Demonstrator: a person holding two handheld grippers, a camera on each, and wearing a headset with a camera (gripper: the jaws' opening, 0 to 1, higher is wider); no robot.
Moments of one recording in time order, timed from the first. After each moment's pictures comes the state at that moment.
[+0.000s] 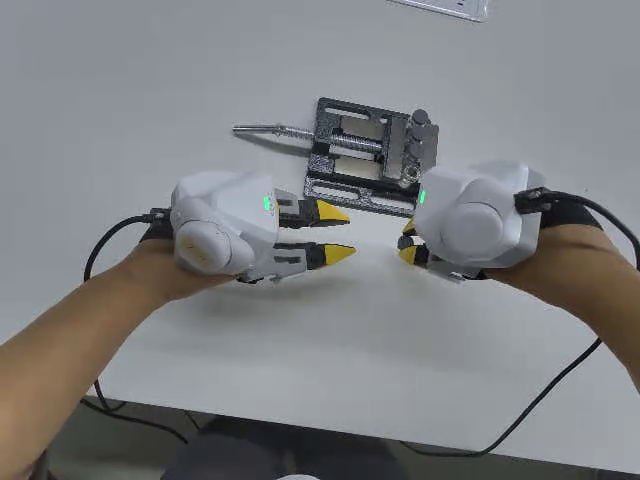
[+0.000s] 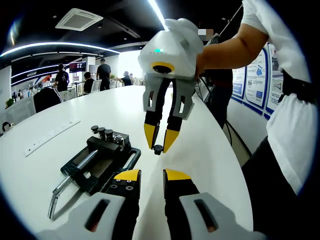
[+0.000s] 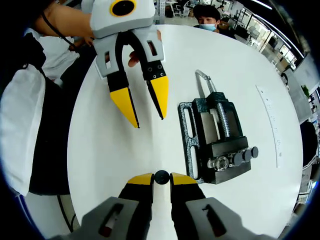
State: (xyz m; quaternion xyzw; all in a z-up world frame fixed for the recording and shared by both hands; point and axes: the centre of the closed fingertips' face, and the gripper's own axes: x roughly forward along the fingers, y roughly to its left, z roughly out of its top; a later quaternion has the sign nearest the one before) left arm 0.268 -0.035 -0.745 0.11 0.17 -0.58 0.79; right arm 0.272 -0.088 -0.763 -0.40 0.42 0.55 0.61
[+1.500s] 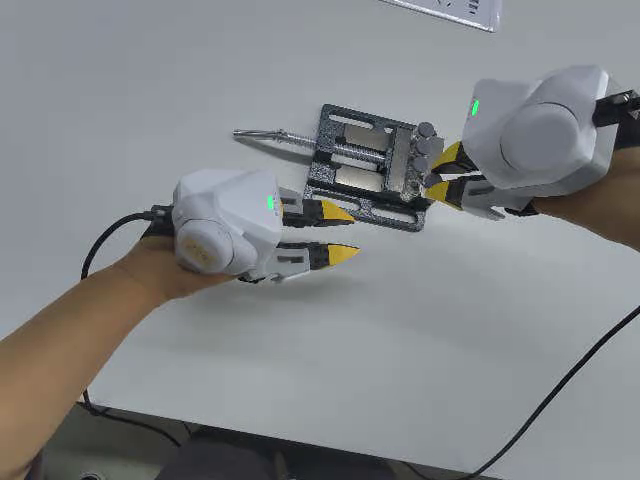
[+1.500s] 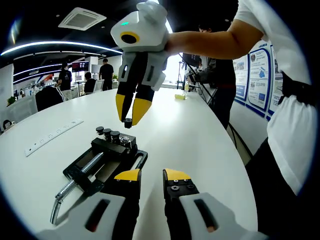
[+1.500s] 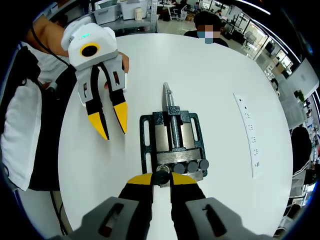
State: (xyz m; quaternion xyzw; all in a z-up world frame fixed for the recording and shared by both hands) left arm 0.286 -0.038 -0.748 0.10 0.18 -0.57 0.79; right arm 0.345 -0.086 -0.728 -0.41 0.39 0.54 0.62
